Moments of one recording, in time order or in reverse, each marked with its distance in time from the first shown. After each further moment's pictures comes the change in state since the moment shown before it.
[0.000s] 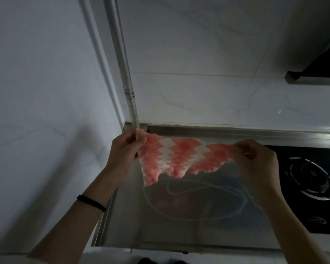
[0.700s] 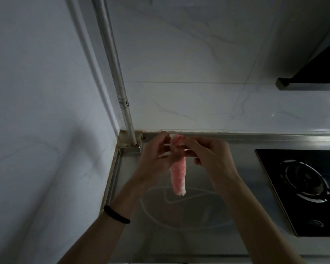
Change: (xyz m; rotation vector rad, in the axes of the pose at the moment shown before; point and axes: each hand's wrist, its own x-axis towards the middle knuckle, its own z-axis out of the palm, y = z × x) left_hand -0.002 0.014 0.066 0.177 -0.313 0.296; right_hand 0.003 -0.073 0.058 0.447 -0.399 0.105
